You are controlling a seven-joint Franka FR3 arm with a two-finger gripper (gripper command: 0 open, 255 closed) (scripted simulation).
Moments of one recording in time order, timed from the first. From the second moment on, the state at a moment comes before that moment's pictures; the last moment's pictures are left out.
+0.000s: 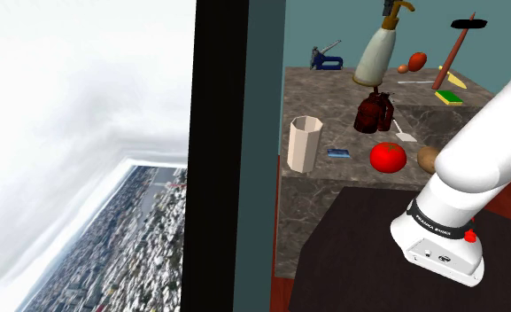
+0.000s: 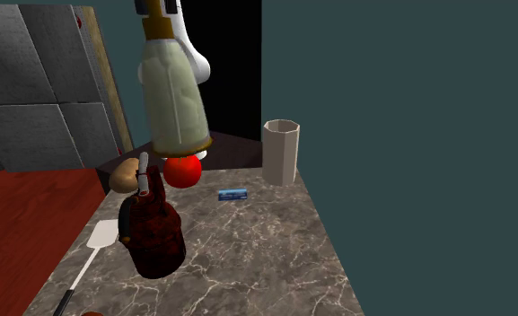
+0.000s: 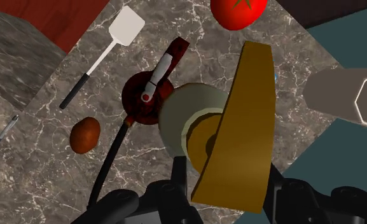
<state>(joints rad) -0.35 -0.10 -0.43 -1.54 -0.03 1.40 -0.53</state>
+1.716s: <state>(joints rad) -0.44 -0.55 -0.45 -1.80 -0.23 1.25 -0.64</state>
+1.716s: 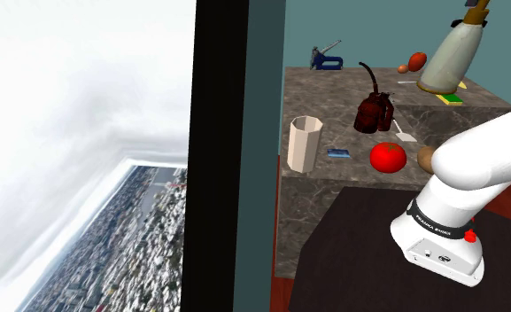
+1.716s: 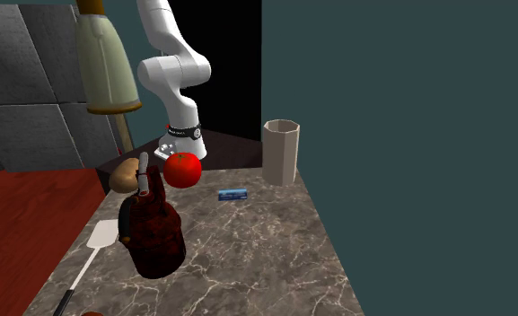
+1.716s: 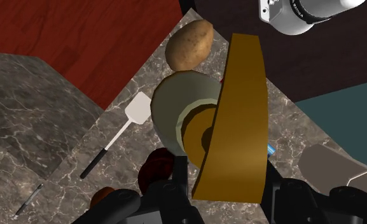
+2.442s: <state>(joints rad) -0.46 -0.62 -0.45 -2.01 -0.25 1.39 -0.62</state>
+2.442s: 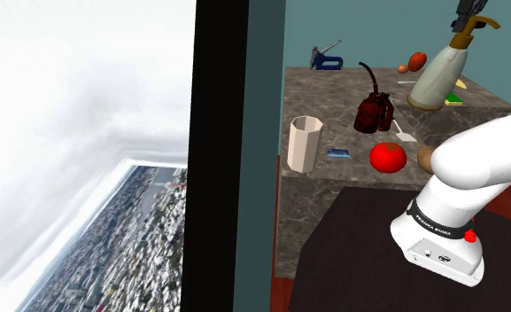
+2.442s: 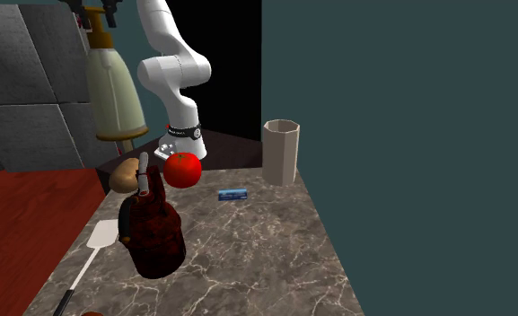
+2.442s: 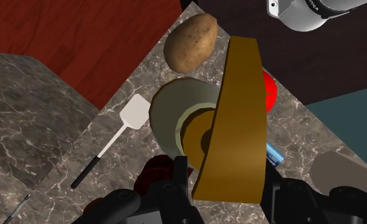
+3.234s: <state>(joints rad) -0.47 -0.67 -0.47 -2.20 -0.28 1.53 -0.60</state>
